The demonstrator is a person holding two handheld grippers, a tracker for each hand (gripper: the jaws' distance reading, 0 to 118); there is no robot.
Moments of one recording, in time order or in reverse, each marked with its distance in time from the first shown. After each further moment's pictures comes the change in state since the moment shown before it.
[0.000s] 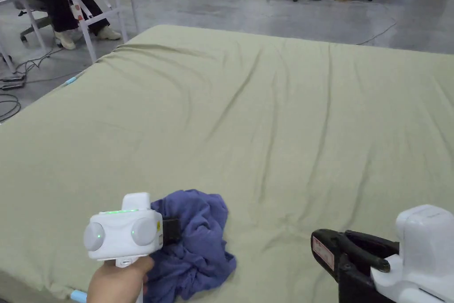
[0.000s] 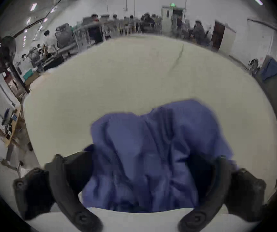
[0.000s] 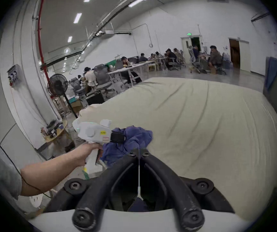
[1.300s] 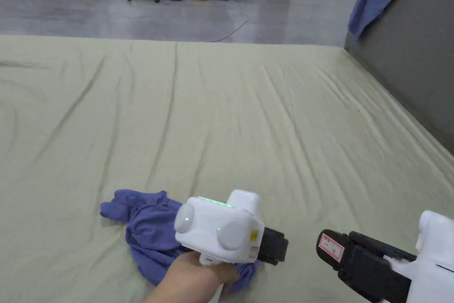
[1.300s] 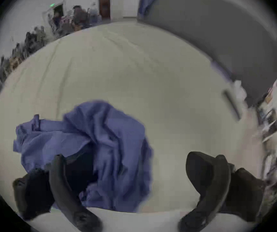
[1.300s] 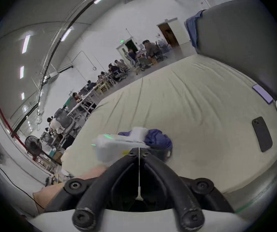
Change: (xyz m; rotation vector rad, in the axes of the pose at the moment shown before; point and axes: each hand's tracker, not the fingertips) left arm 0.412 -0.070 0.148 -0.032 -0.769 -0.600; right arm 0.160 -0.079 0.182 0.147 -0.283 -0.540
